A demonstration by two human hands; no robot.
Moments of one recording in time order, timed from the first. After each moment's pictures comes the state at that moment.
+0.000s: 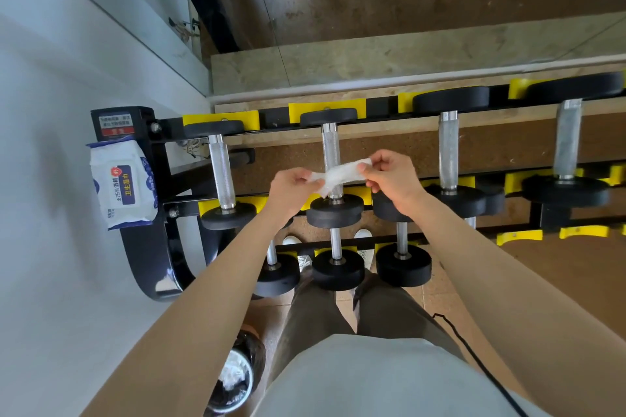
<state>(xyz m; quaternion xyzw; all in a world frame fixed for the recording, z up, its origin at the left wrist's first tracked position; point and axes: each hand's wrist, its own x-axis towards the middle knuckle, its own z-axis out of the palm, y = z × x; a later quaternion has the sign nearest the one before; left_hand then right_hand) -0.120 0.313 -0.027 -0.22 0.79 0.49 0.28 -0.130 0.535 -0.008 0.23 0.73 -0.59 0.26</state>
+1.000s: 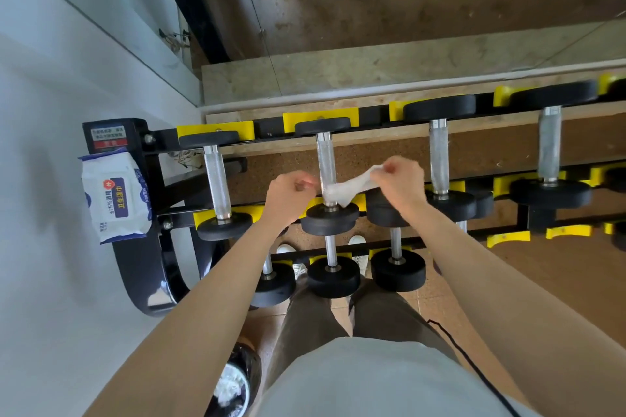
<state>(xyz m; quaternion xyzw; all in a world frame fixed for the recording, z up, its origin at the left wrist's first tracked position) -0.124 0.314 -0.016 -0.12 0.86 0.42 0.26 -0.129 0.542 0.000 0.23 0.88 -0.37 0.18</state>
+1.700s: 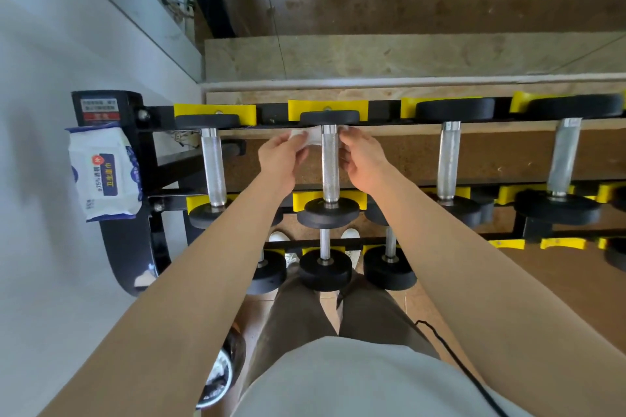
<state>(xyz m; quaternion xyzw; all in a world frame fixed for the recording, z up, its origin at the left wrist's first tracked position) -0.176 0.327 -0.021 -0.44 0.50 0.73 0.15 -0.187 0.472 -0.009 0.40 0.51 -0.72 0.25</state>
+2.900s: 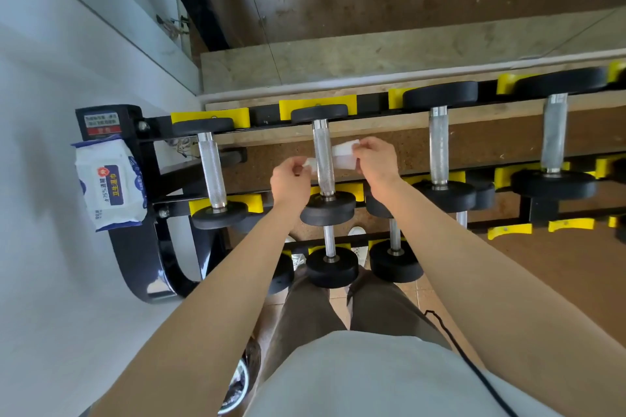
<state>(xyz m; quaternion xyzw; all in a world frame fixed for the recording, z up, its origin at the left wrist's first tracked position) -0.120 0.348 -0.020 -0.29 0.81 0.47 0.17 -0.149 0.505 -0.008 0.32 0.75 -0.55 0.20</state>
